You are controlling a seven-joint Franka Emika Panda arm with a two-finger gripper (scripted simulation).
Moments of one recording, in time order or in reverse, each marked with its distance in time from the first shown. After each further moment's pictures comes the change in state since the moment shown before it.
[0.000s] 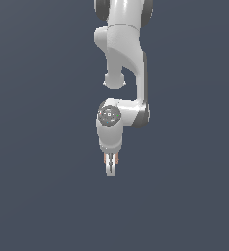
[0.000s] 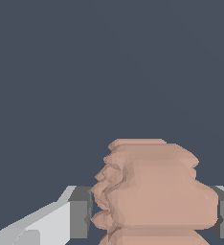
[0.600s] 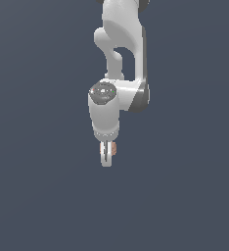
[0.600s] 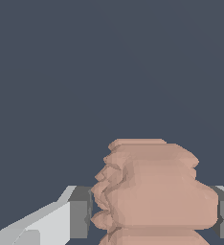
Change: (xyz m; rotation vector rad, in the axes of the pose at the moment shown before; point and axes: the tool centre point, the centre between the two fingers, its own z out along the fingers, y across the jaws) arm 0.013 0.011 -0.073 0.000 -0.002 0.001
